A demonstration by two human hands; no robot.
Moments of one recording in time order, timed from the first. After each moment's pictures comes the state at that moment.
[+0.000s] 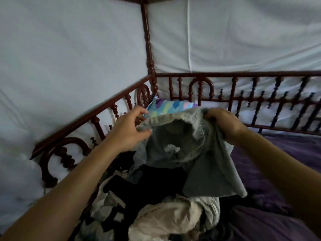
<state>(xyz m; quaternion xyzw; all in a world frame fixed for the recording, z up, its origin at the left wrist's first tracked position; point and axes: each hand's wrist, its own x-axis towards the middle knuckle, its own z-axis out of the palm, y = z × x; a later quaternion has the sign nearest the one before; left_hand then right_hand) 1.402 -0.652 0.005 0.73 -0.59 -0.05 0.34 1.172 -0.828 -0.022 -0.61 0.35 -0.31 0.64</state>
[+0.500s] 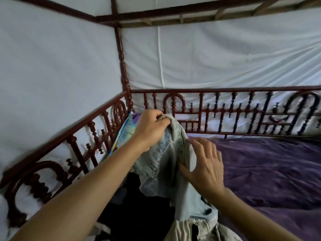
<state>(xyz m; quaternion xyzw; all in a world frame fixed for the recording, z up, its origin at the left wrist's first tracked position) 1.345 -0.688 0.039 0.60 -0.60 -0.15 0.51 1.170 -0.697 -0.078 -0.79 0.45 -0.41 -0.07</state>
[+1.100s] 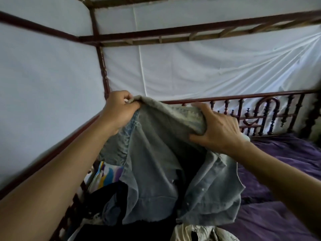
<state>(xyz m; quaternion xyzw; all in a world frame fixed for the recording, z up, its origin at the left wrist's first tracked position) 1.410 -0.674 0.116 0.57 -0.61 -0.09 0.54 1.138 -0.706 0.057 -0.79 0.46 -0.36 -0.19</state>
